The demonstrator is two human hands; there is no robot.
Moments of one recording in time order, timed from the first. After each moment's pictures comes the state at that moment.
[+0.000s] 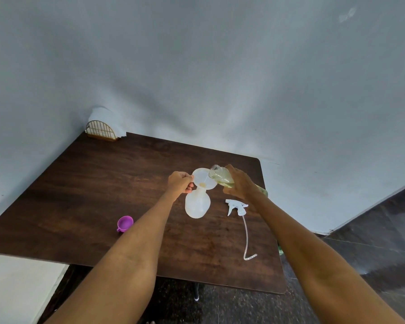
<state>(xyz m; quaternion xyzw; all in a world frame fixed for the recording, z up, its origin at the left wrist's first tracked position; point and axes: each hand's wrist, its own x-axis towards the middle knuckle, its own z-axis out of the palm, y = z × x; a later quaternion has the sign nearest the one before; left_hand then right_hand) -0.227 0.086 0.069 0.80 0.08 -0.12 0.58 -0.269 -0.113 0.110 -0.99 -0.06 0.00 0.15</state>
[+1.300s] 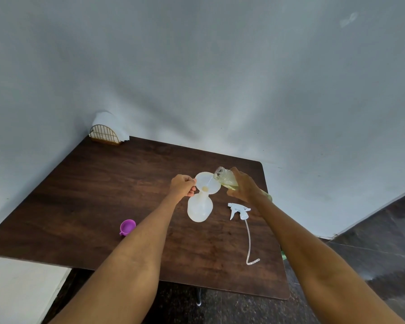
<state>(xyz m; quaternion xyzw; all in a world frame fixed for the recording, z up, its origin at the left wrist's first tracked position) -0.226 0.087 0.071 0.81 0.07 -0.12 0.58 -0.263 -0.118 0.107 -0.99 -0.04 0.00 0.14</state>
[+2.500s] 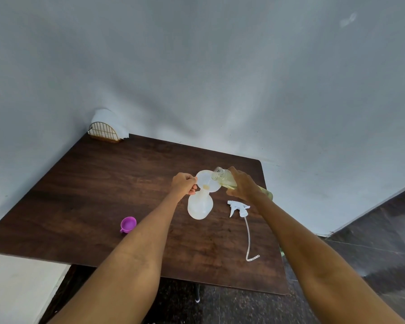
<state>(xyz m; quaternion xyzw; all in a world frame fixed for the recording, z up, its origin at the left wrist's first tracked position) -0.229 0.087 0.073 0.81 0.07 -0.13 0.57 -0.264 -0.112 0.107 -0.99 -0.04 0.02 0.11</state>
